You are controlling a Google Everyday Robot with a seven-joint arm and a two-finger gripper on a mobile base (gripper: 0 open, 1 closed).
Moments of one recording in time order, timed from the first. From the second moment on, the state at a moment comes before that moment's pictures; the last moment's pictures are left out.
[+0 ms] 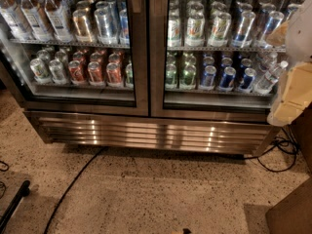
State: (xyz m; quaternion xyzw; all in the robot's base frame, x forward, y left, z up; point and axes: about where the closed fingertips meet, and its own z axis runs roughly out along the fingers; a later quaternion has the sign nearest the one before) arm 0.438 -0.216 0.977 -0.60 0.78 -0.04 0.16
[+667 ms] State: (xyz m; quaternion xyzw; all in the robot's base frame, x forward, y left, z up) arm 0.442 -0.213 0.984 -0.60 0.78 -0.05 0.16
